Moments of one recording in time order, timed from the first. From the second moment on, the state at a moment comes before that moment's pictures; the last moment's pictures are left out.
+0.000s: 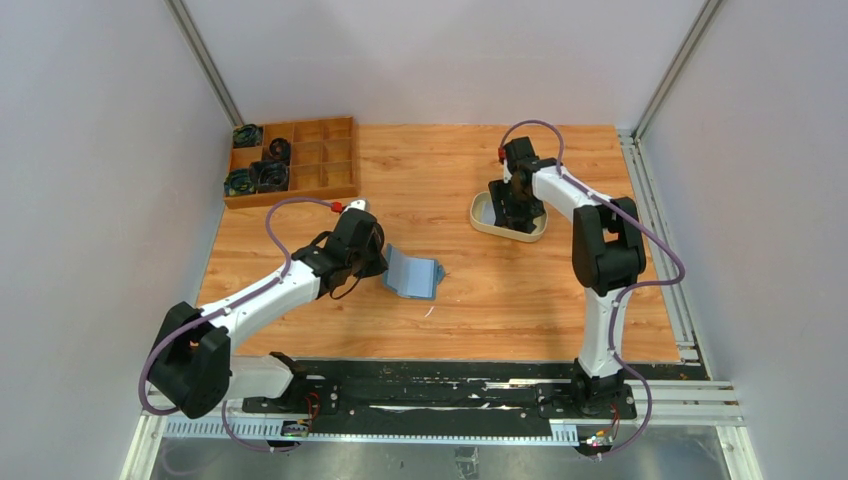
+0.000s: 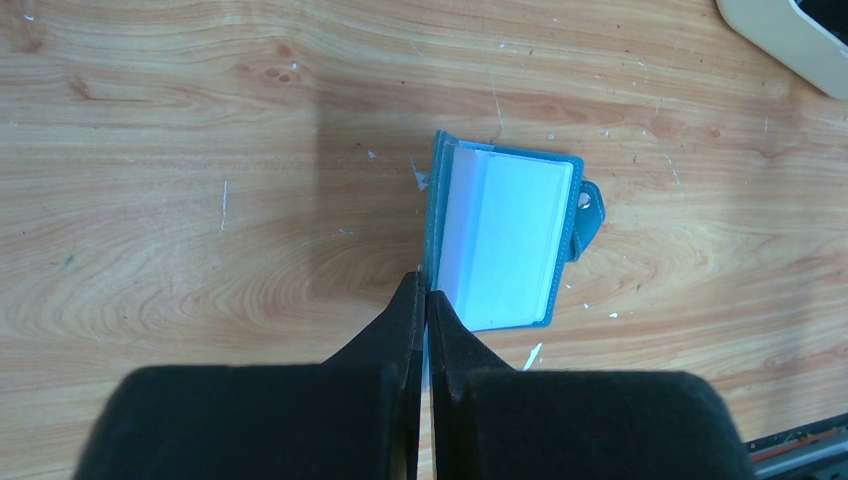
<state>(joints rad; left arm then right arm) -0.58 1.26 0.75 -0.29 -0.13 -0.70 0.28 2.05 1.57 -0.66 0.06 0.04</state>
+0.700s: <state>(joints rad) -0.58 1.26 0.75 -0.33 -0.15 -0.69 0.26 2.05 1.55 -0.66 0.09 0.19</state>
